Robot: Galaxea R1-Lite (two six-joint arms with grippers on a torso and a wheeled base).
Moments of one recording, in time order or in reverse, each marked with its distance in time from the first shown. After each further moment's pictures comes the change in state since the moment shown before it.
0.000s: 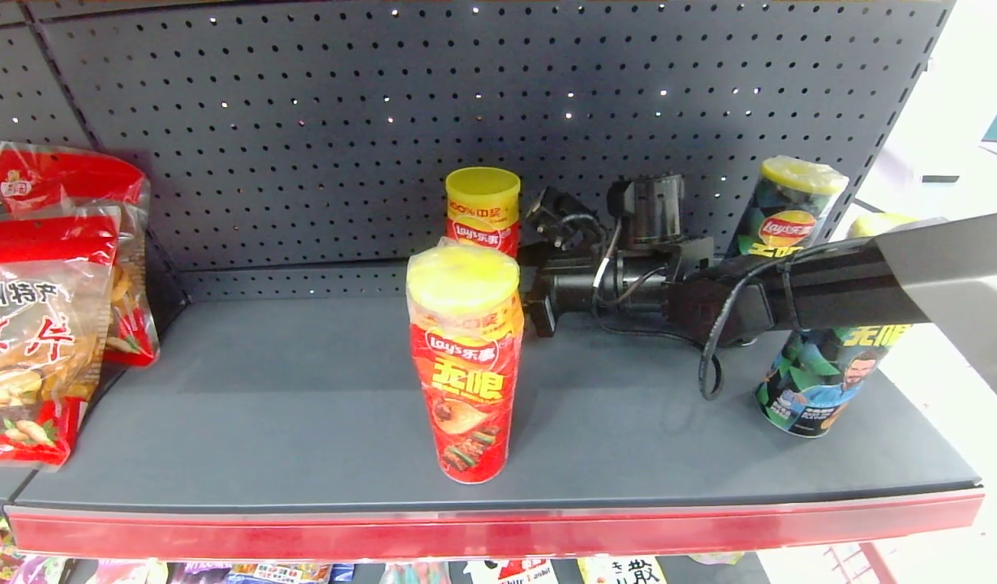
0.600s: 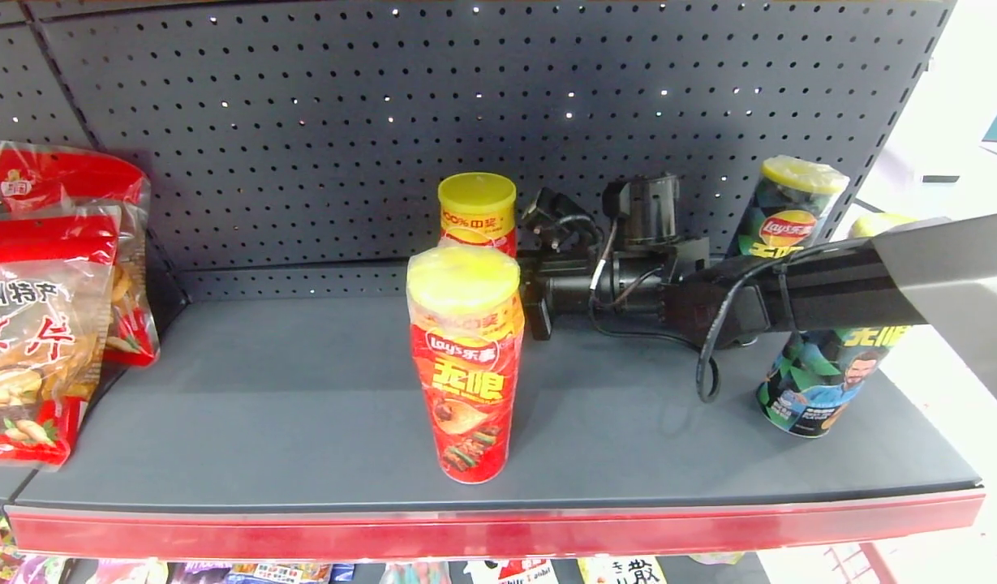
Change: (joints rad) left arm 0.000 0.000 0.000 0.000 0.000 0.000; right arm 0.010 0.000 -0.003 0.001 0.031 0.005
